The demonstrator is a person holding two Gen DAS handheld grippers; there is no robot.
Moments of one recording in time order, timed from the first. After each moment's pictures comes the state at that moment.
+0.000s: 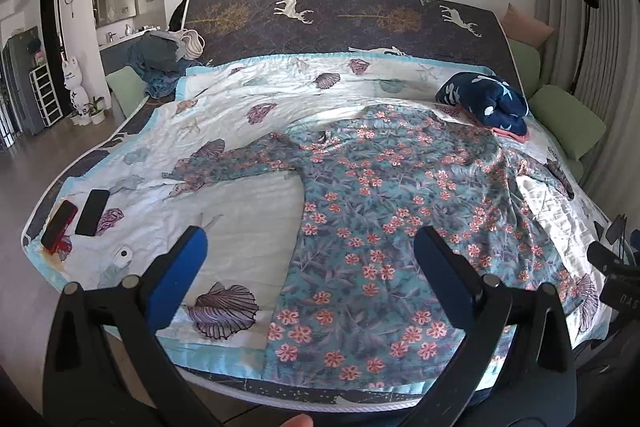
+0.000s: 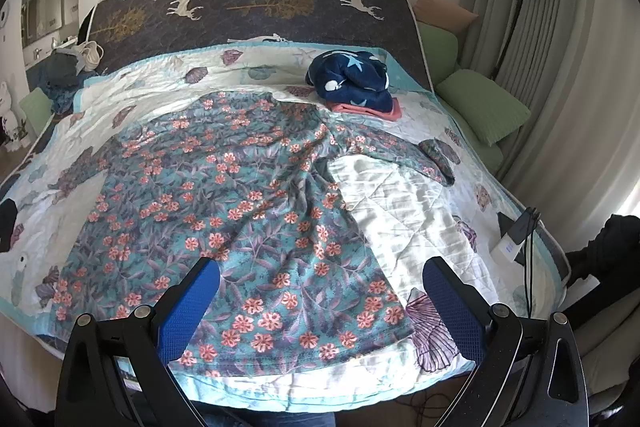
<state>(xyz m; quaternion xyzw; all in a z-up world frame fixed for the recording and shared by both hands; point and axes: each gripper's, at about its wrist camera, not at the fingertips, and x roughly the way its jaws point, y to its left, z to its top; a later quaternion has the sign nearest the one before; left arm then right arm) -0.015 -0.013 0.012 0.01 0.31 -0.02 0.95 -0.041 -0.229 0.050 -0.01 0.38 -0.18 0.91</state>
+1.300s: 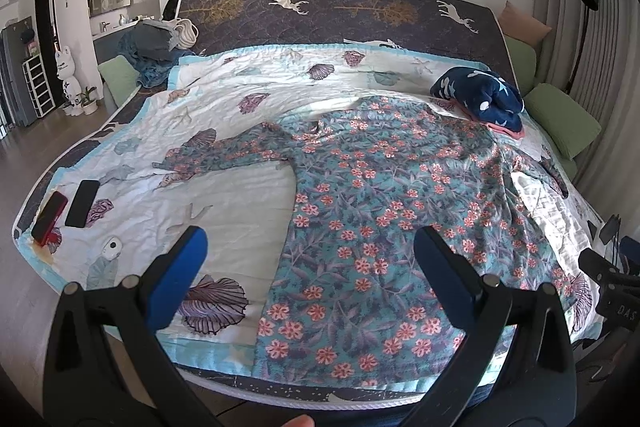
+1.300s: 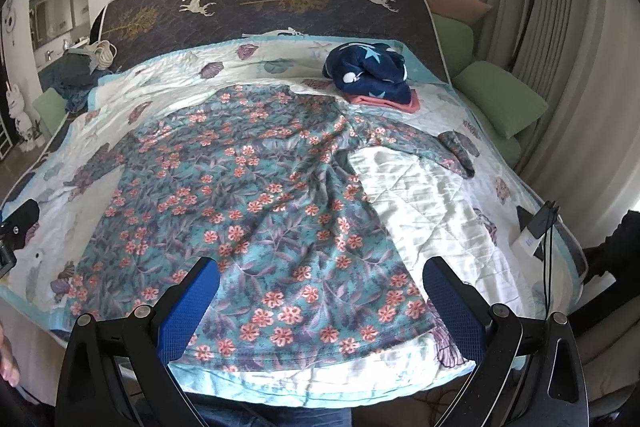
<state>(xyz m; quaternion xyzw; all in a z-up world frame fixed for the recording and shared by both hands) -0.009 -0.008 0.005 -0.01 0.33 -0.03 0.95 -0.042 -0.227 0.046 0.01 0.39 -0.14 0.91</state>
